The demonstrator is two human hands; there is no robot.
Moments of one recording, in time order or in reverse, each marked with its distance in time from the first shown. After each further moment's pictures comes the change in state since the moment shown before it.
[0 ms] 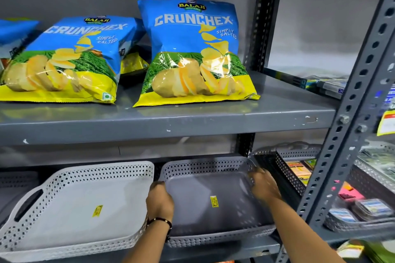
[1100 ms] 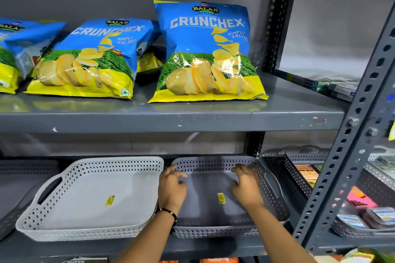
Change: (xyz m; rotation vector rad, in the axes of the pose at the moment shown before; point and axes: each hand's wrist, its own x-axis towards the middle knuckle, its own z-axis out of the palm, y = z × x) left_hand 0.002 0.007 -0.004 -0.078 0.009 0.206; right_hand -0.013 -0.053 0.036 0.144 0.167 -0.184
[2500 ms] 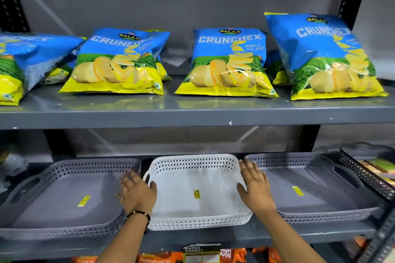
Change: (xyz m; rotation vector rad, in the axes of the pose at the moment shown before) left_hand 0.062 -0.234 -0.257 0.336 0.137 -0.273; right_hand -0.069 -0.228 0.107 -0.131 -0.022 -0.094
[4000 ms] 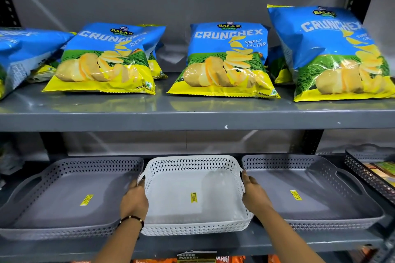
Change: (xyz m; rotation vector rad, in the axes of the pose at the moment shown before) left_hand 0.010 -0.009 0.014 0.185 -0.140 0.193; right_hand 0.026 0.020 0.020 -0.025 -0.329 0.220
